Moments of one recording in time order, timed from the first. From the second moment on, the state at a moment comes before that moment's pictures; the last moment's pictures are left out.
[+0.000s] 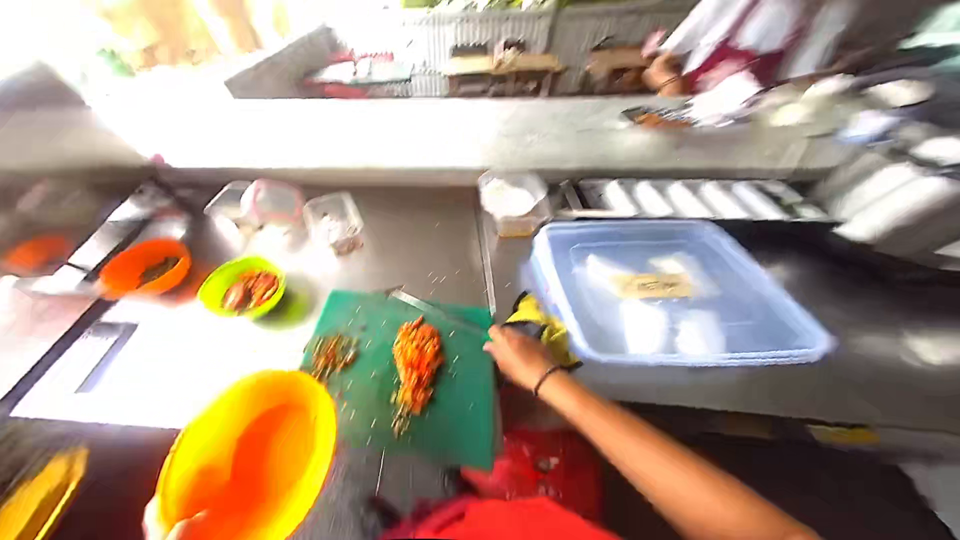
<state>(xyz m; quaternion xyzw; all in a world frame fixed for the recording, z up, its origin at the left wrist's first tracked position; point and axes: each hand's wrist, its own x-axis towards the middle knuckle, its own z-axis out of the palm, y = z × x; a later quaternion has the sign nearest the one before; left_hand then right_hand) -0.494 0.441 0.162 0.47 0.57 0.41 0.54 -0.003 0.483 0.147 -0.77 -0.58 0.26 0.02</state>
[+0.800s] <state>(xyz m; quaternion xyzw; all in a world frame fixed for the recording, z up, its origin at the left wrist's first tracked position) -0.335 0.332 0.033 0.17 0.61 0.39 0.67 -0.003 0.401 0.125 -0.69 -0.67 0.23 0.11</state>
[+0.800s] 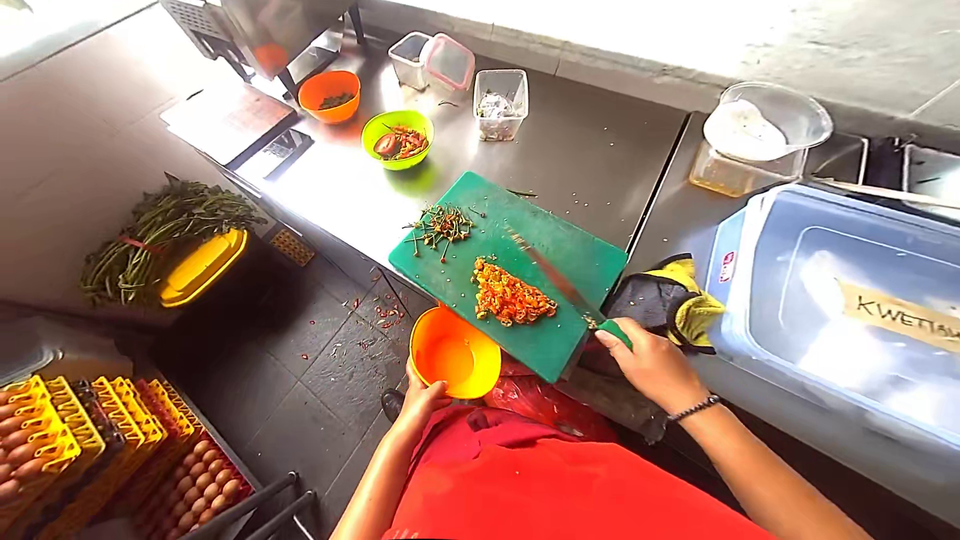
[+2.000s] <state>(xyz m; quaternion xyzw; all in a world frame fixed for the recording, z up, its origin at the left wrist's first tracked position) -0.324 0.327 0.033 0.16 0.58 0.46 0.66 -0.003 0.406 0.117 -0.71 -0.49 0.50 0.08</state>
